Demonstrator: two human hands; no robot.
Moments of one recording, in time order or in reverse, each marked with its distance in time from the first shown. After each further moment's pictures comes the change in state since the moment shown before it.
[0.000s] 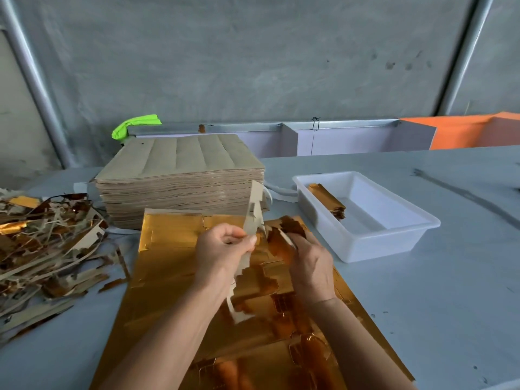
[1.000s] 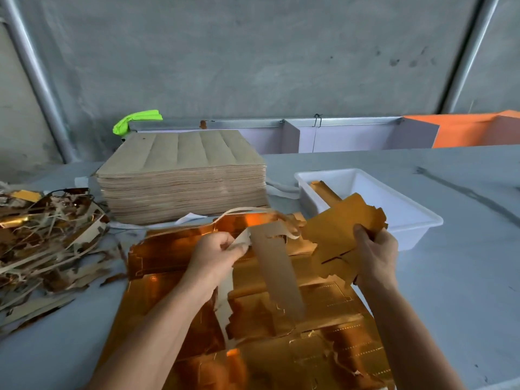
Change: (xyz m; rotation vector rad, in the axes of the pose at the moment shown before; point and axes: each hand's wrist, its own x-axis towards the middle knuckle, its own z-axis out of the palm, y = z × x) left_hand 0.017 -0.025 -0.016 0.300 -0.158 0.050; right_hand 0.023 0.035 -0.061 0.445 0.224 0.742
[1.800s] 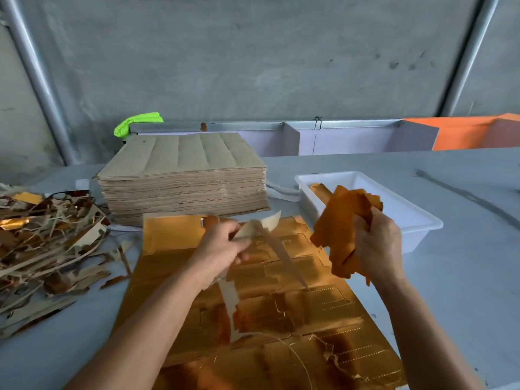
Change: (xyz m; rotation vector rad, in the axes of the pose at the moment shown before) left_hand 0.018 0.011 -0.004 0.041 -0.200 0.077; right_hand 0.012 -0.019 -0.006 -0.362 -0.059 -0.406
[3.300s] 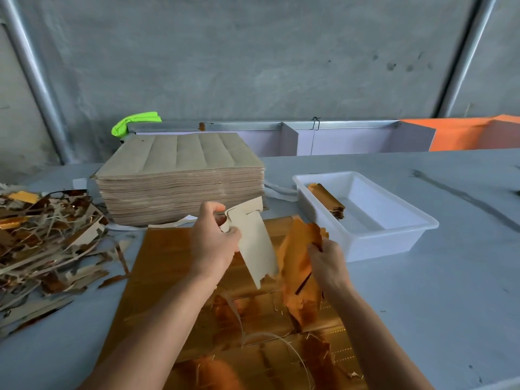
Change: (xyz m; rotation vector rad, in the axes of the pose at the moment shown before) left_hand -0.003 0.011 0.010 -0.106 0.504 0.047; right_hand -0.038 -0.003 0.050 0.172 -0.382 0.341
